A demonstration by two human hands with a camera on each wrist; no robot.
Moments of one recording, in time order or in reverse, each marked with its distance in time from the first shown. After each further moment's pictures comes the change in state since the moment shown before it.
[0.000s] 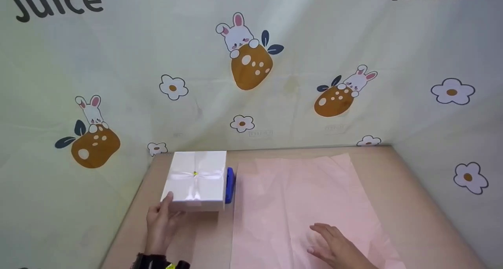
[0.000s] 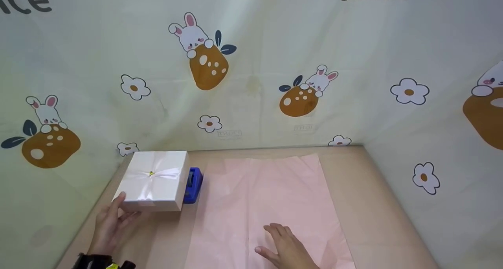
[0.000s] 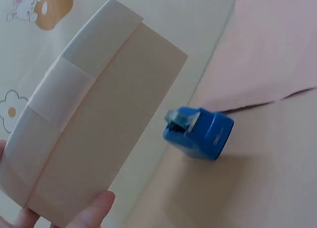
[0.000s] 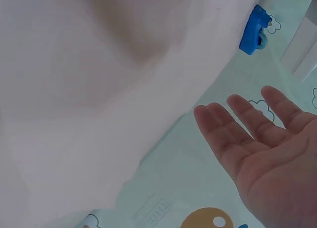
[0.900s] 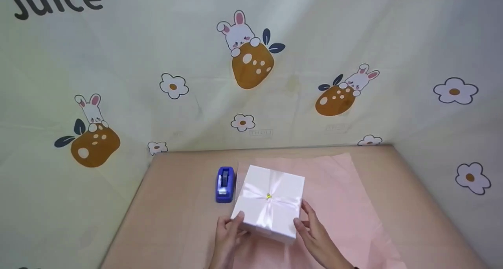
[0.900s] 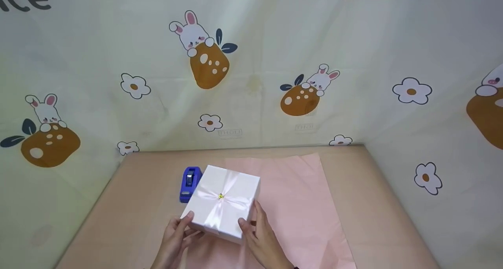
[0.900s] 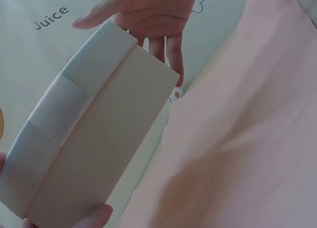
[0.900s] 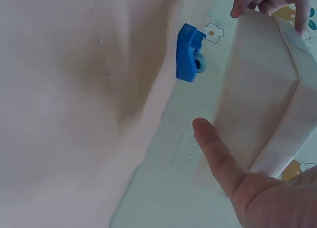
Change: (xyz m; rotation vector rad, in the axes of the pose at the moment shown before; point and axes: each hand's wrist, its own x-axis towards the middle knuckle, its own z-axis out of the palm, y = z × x) left_hand -0.082 -0.078 0.108 0.021 -0.227 0.023; right_hand 0.048 -0.054 0.009 0.566 0.075 0.309
